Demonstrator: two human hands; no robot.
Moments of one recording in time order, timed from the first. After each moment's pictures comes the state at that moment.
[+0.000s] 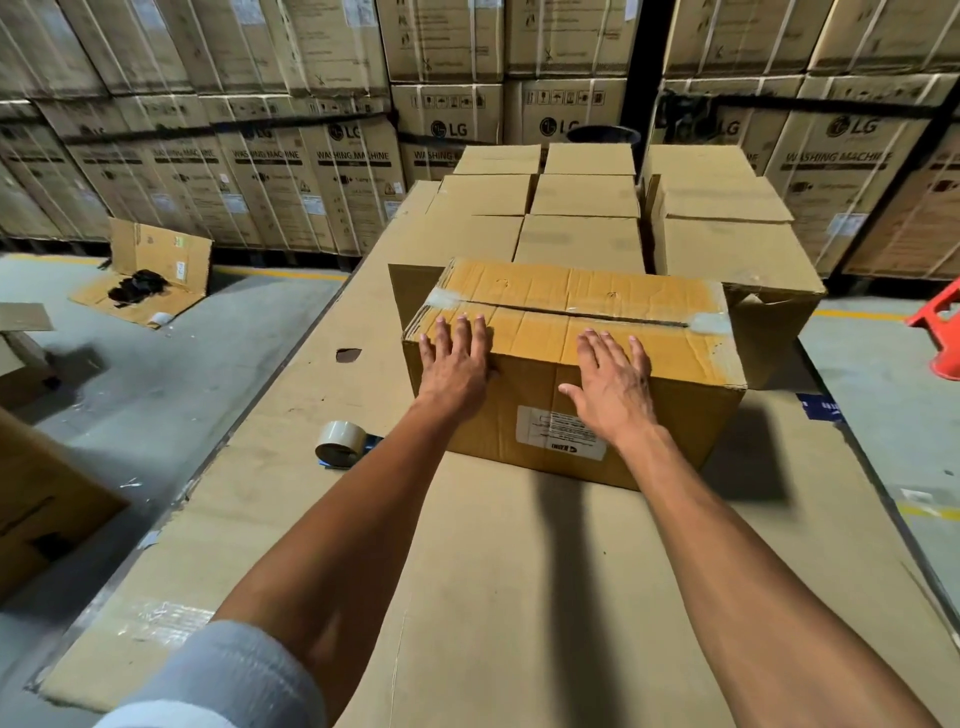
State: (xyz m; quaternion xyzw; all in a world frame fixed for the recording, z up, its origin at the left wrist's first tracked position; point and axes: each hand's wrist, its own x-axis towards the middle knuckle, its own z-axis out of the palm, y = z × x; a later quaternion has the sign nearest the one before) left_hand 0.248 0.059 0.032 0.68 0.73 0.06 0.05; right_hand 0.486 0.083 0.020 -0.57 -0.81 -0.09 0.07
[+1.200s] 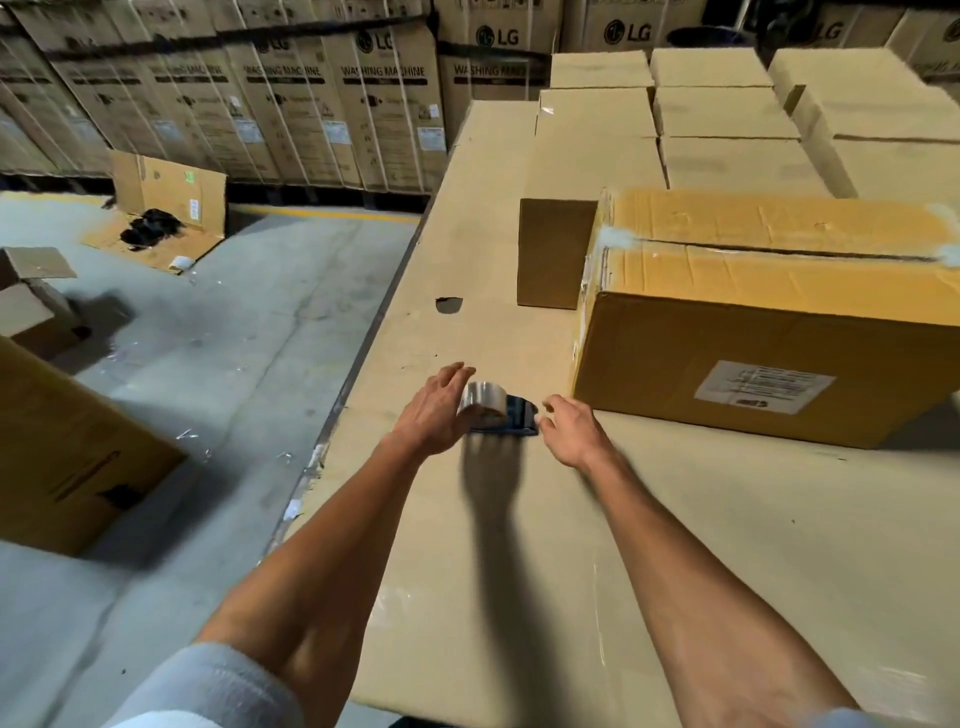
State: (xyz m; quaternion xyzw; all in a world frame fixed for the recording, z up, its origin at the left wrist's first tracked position) left_hand -0.059 -0.023 -0.088 0.71 0.67 0.09 0.19; right_hand 0.186 0.012 -0.107 -0.60 -0.74 0.29 0.09
